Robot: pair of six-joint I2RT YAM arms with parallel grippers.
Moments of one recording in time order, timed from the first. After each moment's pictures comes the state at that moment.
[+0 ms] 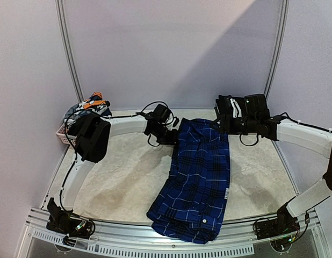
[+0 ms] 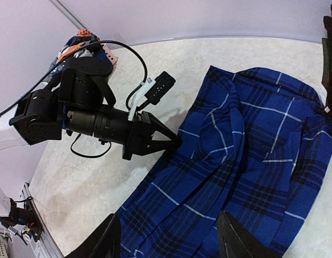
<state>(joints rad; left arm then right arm) -0.66 2.54 2.06 -0.46 0.31 -0.36 0.43 1.43 1.01 -0.13 -0.36 0.38</state>
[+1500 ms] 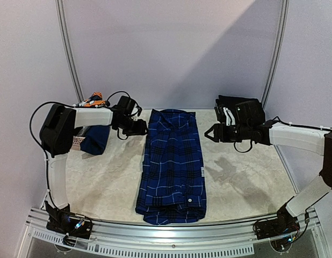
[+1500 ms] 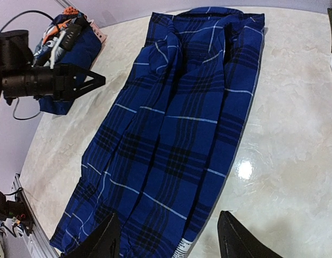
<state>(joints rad) -0.45 2.12 1.54 -0.31 0.11 -0.34 0.50 1.50 0.97 -0.11 -0.30 0.41</state>
